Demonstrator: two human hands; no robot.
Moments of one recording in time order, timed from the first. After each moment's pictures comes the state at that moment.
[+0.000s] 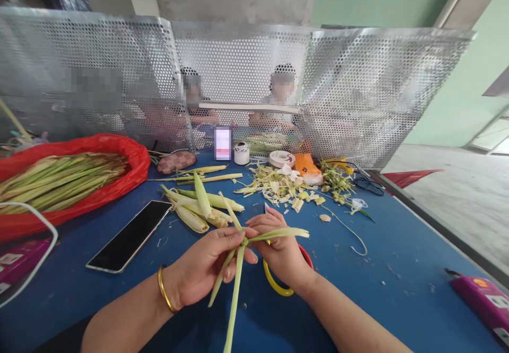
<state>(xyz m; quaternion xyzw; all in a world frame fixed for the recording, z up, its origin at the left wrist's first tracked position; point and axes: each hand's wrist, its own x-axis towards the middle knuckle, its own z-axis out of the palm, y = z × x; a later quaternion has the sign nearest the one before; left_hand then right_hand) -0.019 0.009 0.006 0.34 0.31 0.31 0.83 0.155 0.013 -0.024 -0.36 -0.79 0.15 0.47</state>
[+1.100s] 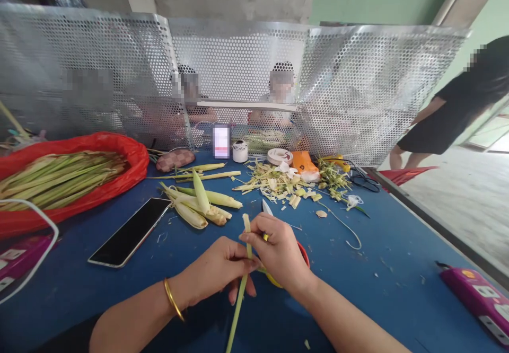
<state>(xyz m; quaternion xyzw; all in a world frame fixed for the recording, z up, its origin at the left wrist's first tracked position) -0.010 -0.006 0.004 0.60 0.42 0.15 0.67 0.145 -0.012 0.004 -0.47 -0.71 0.24 0.46</state>
